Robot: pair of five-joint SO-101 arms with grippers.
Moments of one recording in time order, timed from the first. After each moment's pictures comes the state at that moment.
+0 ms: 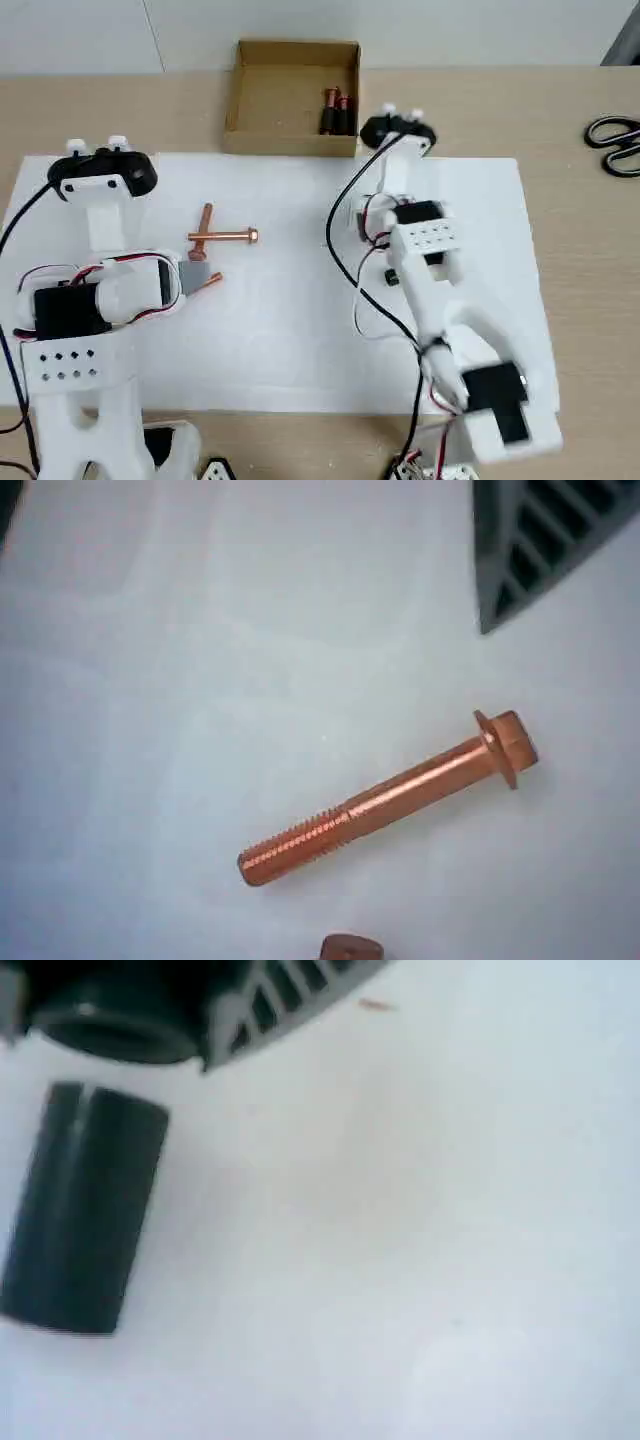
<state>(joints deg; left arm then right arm) -10.5 -43.1 27.6 91.6 4.9 -14.8 -4.1 24.4 45.4 -17.2</state>
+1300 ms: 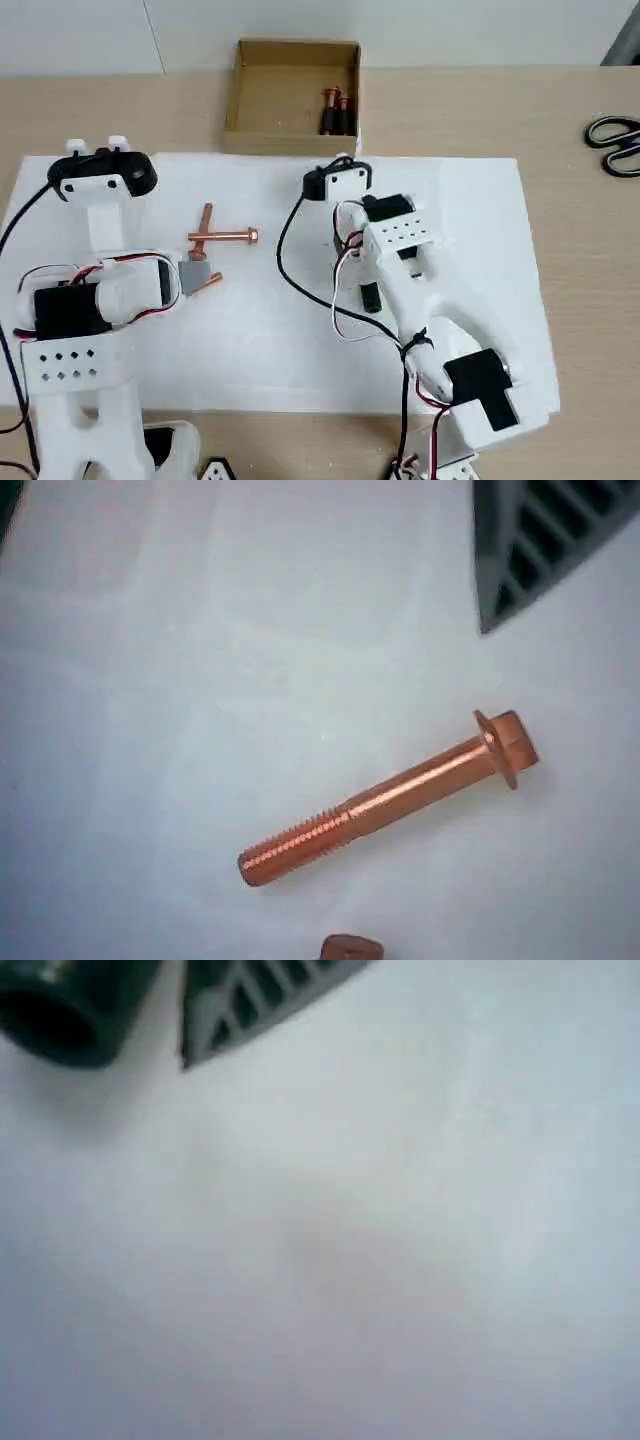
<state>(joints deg) -10.5 -43.1 27.6 91.6 4.9 -21.5 3.5 17.8 70.2 3.9</state>
